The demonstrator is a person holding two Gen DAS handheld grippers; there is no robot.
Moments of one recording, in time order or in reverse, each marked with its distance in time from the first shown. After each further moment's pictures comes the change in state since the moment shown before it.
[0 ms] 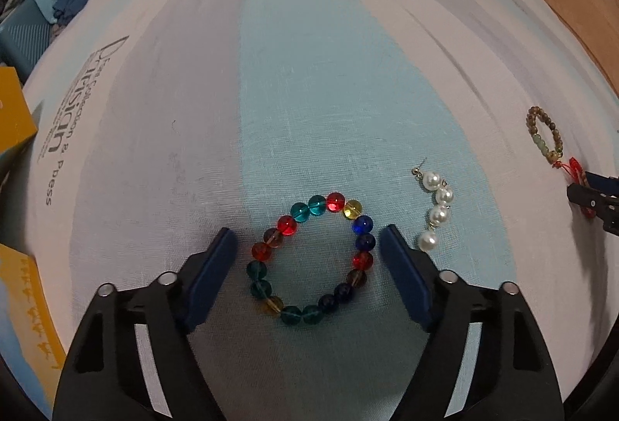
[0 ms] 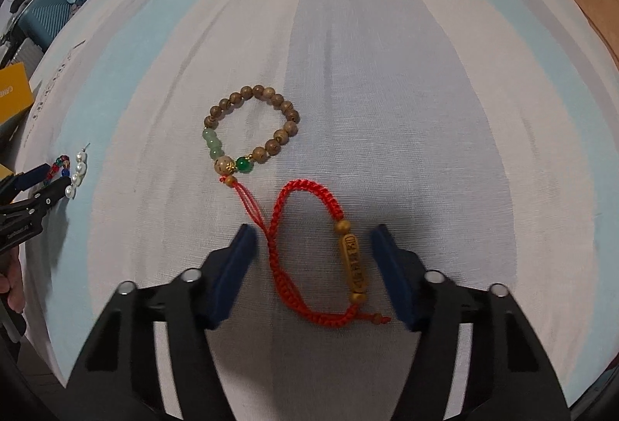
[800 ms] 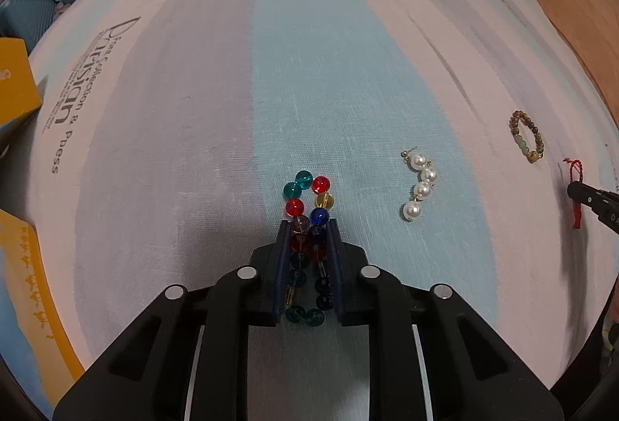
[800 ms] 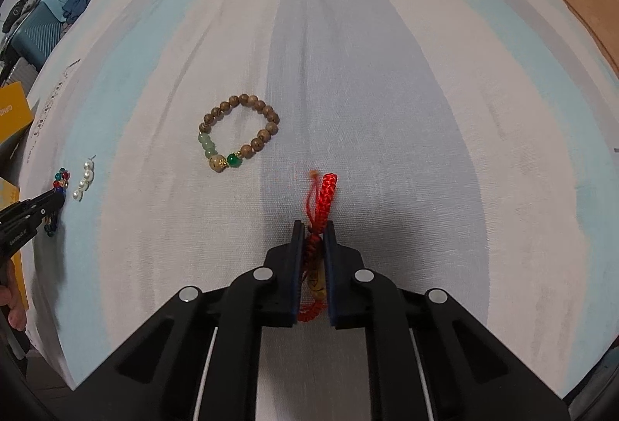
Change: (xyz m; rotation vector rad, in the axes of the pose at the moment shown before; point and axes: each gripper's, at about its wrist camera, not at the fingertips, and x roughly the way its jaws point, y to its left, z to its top) left arm -0.025 0.003 -0.015 -0.056 0.022 -0.042; right arm -0.028 -0.010 -0.007 0.063 -0.028 -0.014
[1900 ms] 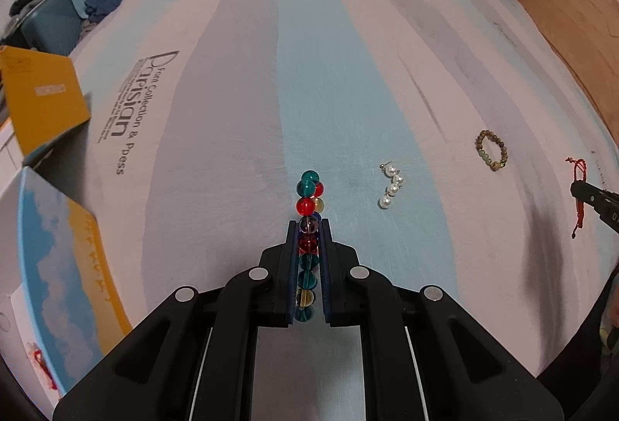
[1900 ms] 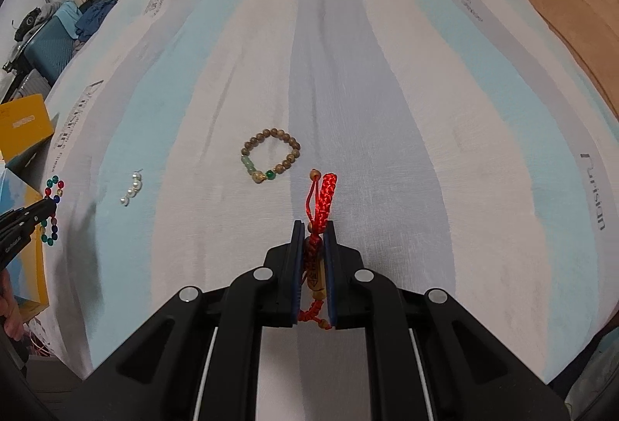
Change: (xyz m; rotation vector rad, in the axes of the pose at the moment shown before) left arm -0.085 0.004 -0.012 -0.015 -0.086 0.037; right arm -0.078 0.017 -0.012 0.011 -0.111 -0.014
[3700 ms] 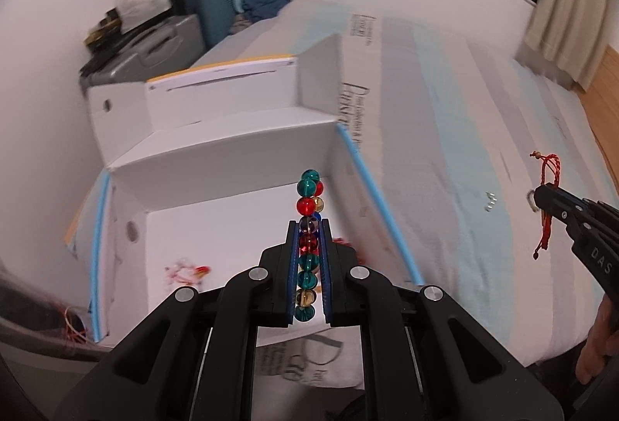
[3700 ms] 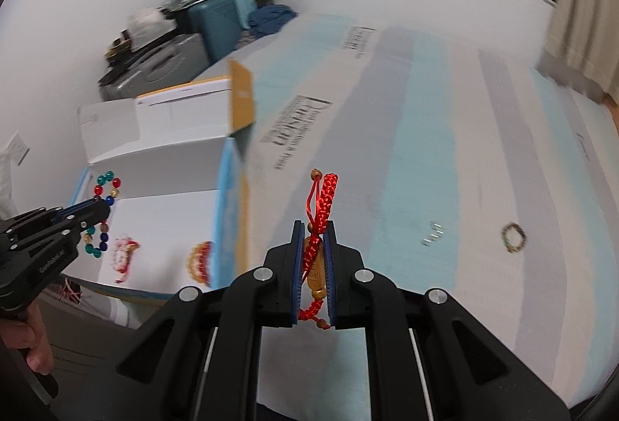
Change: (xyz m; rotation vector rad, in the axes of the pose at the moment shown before) left arm -0.216 0.206 -0.117 -0.295 -0.160 0.196; right arm -0.158 0.346 -0.049 -0.374 -0.195 0.279
